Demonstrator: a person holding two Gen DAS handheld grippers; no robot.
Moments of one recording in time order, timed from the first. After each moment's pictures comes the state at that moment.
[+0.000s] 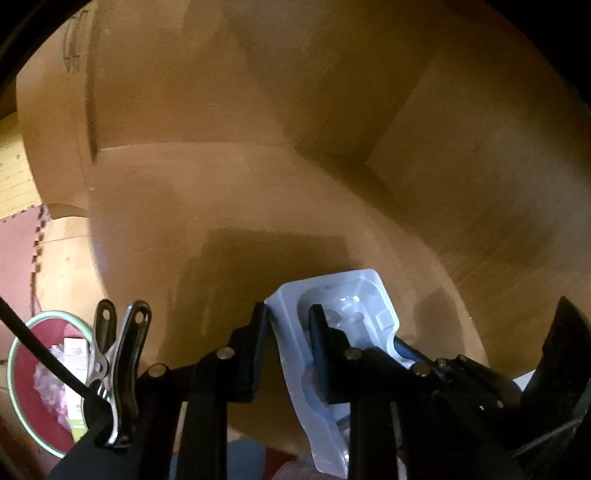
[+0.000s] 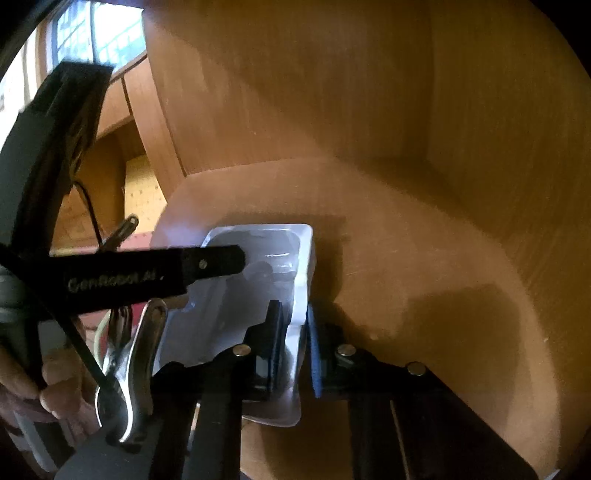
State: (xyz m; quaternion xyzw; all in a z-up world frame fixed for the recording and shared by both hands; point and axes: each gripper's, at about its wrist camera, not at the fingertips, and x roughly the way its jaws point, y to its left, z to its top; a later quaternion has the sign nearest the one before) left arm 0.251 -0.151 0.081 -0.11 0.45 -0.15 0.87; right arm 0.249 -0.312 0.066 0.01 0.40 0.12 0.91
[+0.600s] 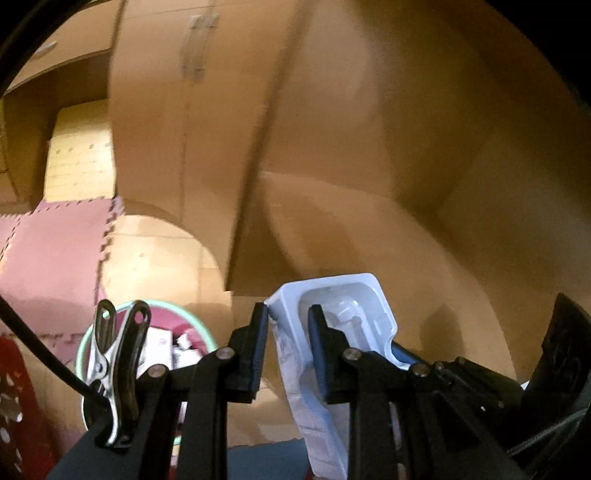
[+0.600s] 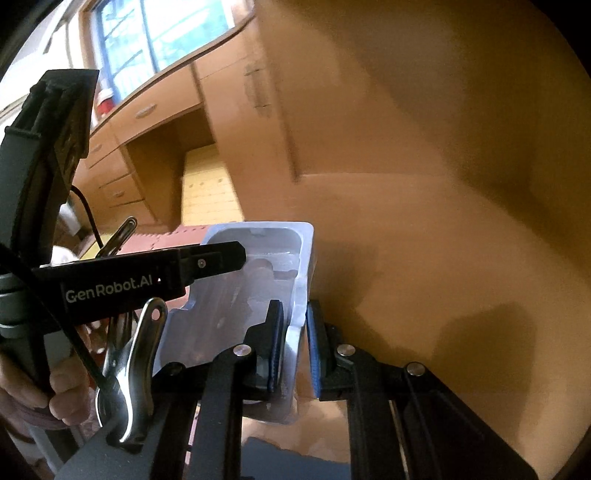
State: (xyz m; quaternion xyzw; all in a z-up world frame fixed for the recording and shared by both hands) left arm 0.190 -0.006 0.102 -0.14 0.42 -0.04 0.90; right arm 0.239 -0.192 0.073 -0.01 0.39 0.23 0.89
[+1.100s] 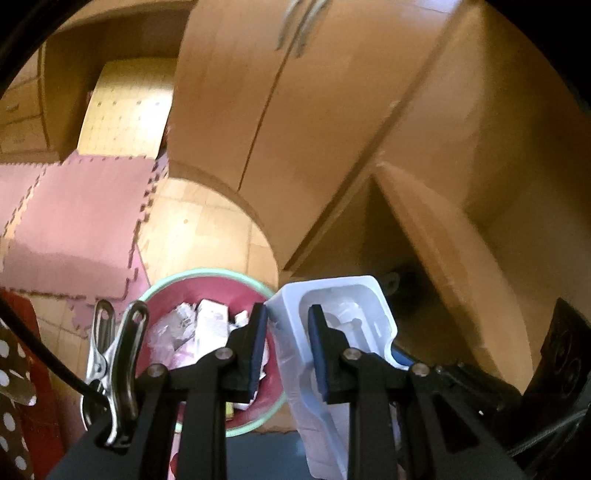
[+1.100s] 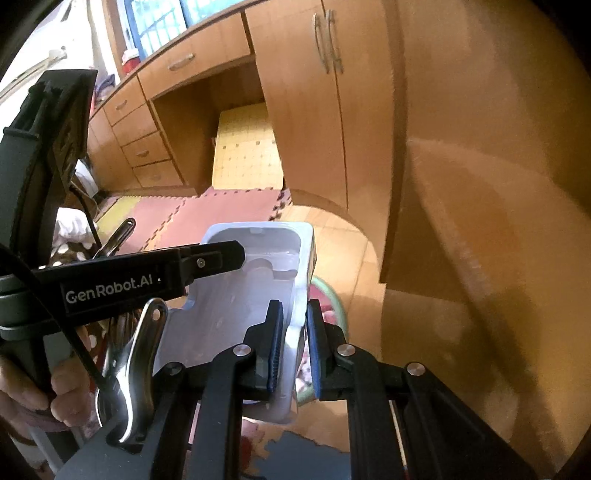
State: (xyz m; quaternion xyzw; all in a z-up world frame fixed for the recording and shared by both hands) left arm 0.164 0.108 0.052 -0.20 0.45 0.00 0.87; right arm 0.239 -0.081 0.031 -0.04 0.43 0.27 0.86
